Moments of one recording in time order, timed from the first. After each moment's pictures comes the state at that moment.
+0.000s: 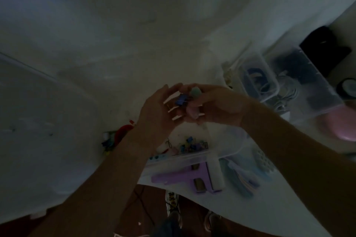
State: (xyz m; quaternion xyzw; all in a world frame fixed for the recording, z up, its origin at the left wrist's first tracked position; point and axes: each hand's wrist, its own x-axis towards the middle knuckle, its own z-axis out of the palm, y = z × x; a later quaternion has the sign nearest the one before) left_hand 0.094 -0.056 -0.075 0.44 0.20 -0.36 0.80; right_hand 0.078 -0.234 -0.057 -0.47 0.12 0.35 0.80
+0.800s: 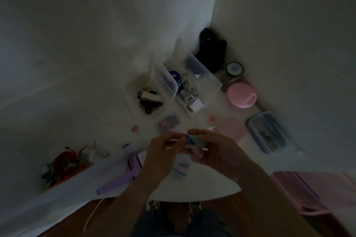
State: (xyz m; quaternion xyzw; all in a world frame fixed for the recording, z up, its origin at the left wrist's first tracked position) left_hand -0.083 -0.223 -0.080 0.75 -0.13 -0.31 0.57; right_hand -0.172 -0.376 -0.048 -0.29 0.35 0.10 0.89
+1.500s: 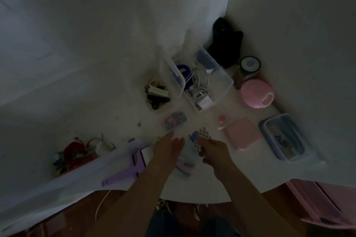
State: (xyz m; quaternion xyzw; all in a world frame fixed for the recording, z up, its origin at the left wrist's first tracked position) left_hand -0.070 -0.250 -0.151 0.62 0.23 -0.34 0.66; right_hand -0.154 -0.375 -0.146 -0.48 0.52 0.06 0.71
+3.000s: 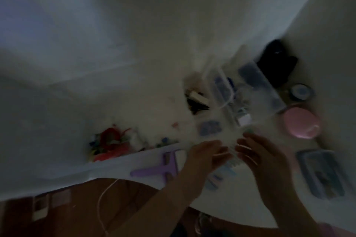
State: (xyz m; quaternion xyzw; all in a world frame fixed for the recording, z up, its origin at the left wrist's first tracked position) left_hand -0.072 -0.209 -0.054 0.46 0.24 -0.40 0.76; right_hand -0.137 -0.338 -0.031 -0.50 0.40 -0.10 0.77
